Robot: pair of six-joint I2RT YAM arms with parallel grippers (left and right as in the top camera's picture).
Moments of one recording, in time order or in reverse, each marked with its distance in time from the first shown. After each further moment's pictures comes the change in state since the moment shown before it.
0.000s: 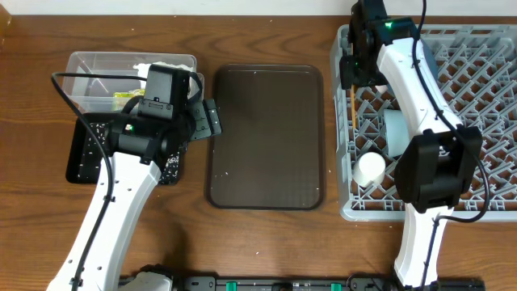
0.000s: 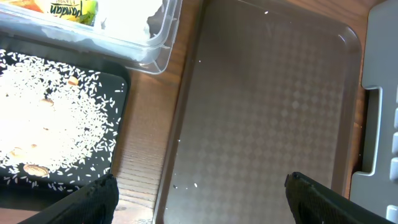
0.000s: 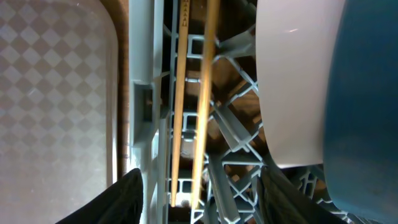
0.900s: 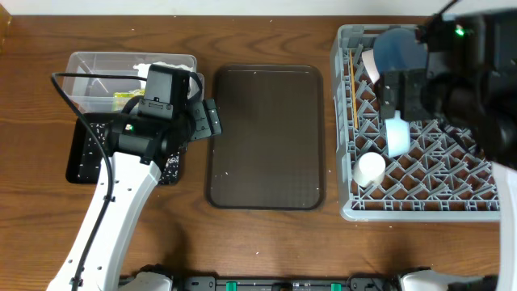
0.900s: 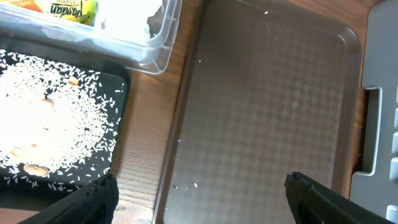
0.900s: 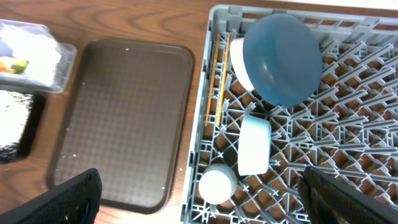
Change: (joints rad) left arm 0.000 0.000 0.000 0.000 0.000 0.000; right arm 0.038 -0.734 0.048 -0.305 -0.087 0.003
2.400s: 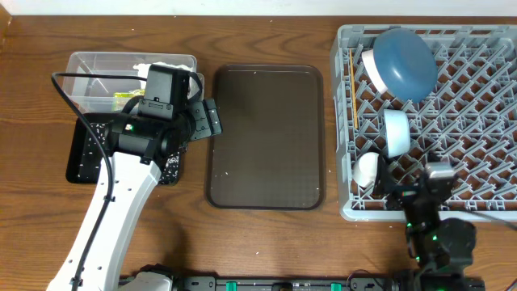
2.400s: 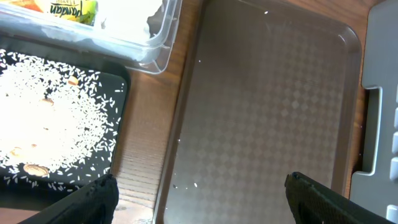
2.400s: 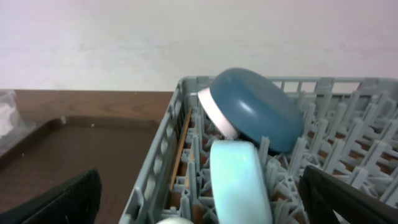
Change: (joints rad) left arm 0.000 0.000 0.000 0.000 0.000 0.000; right arm -0.196 -1.272 -1.939 1.447 -0.088 -0.065
